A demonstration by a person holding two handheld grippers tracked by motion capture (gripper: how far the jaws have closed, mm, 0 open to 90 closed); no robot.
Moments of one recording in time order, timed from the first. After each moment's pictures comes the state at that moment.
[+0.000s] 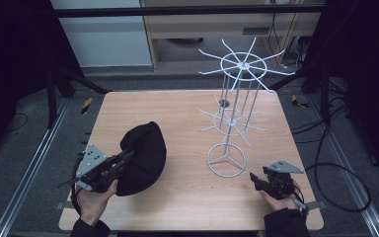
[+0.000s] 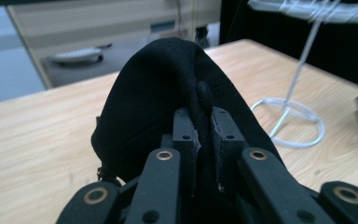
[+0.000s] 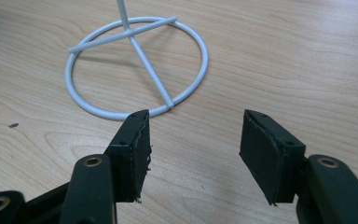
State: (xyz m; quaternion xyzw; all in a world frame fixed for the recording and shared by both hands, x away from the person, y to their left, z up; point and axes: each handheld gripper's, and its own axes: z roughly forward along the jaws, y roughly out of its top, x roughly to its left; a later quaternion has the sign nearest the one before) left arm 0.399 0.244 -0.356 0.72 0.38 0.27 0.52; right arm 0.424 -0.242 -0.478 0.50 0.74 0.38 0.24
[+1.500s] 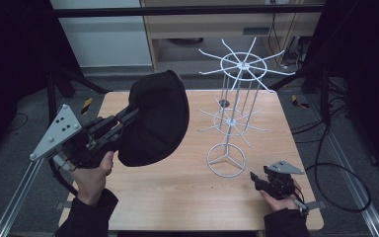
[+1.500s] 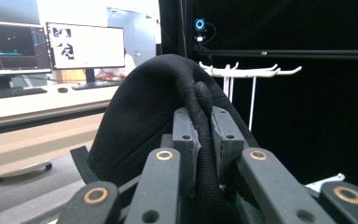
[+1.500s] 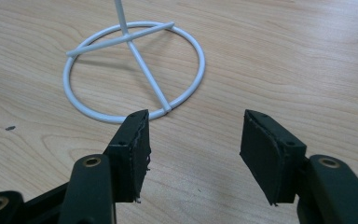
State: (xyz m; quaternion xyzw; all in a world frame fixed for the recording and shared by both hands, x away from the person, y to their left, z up) left arm 0.387 0.210 -0.219 0.64 0.25 0.28 0.67; right arm 0.423 -0.242 -0.477 0.50 0.74 0.38 0.25
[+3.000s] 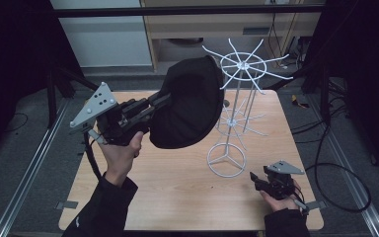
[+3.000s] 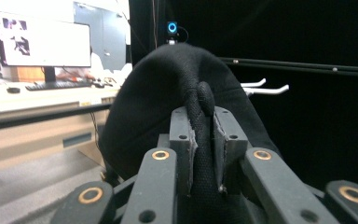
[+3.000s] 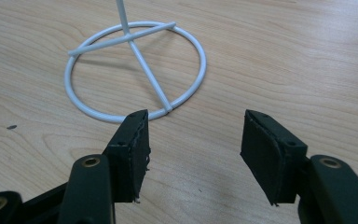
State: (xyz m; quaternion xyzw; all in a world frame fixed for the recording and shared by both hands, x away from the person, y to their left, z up) left arm 0.432 0.164 -0.222 0.65 0.23 0.21 0.69; right arm 0.422 -0.242 -0.477 0.50 0.74 0.38 0.24
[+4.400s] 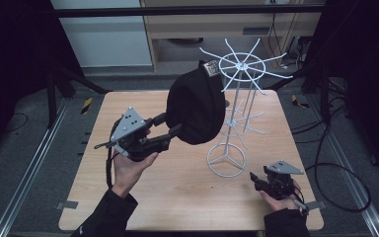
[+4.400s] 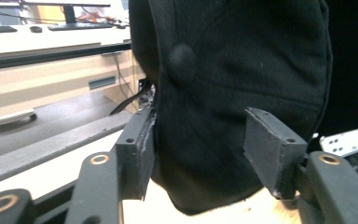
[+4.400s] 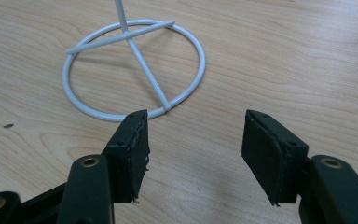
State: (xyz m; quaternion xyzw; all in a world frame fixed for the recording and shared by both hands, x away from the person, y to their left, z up) left arm 0.445 0.155 -0.295 0.71 0.28 0.23 0.60; right arm 0.423 -0.242 -0.478 0.50 0.74 0.38 0.25
